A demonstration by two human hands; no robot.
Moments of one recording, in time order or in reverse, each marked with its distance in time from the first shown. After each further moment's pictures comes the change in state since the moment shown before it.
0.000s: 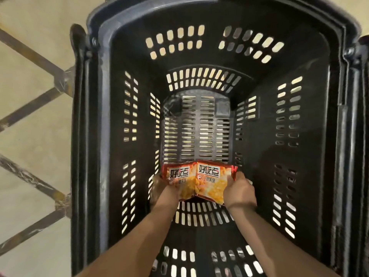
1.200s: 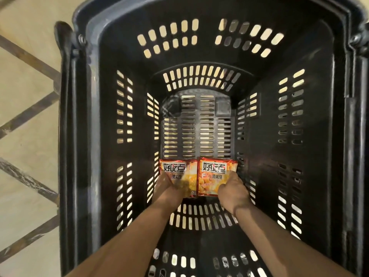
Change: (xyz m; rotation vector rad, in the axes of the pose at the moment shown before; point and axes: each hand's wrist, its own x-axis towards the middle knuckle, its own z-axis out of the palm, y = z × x) left_hand 0.058 -0.034 -0.001 0.145 0.099 0.238; right_hand 0.016 0.004 0.015 0.087 -0.268 -0.007
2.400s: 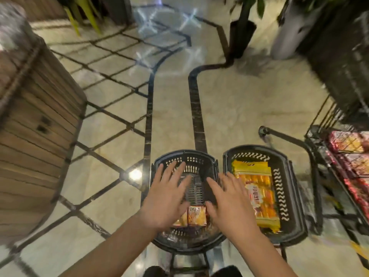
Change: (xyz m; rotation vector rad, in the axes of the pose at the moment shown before) left_hand -0.594 0.159 -0.204 1.143 0.526 1.056; right_hand -0.558 -0.023 -0.307 -0.454 0.642 -0.835
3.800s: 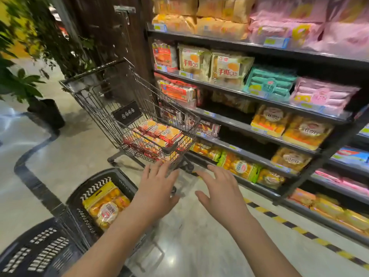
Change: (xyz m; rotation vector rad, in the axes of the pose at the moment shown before) left_hand -0.139 0.596 -0.075 0.238 0.121 0.764; right_hand -0.559 0.298 -0.131 0.155 0.444 0.806
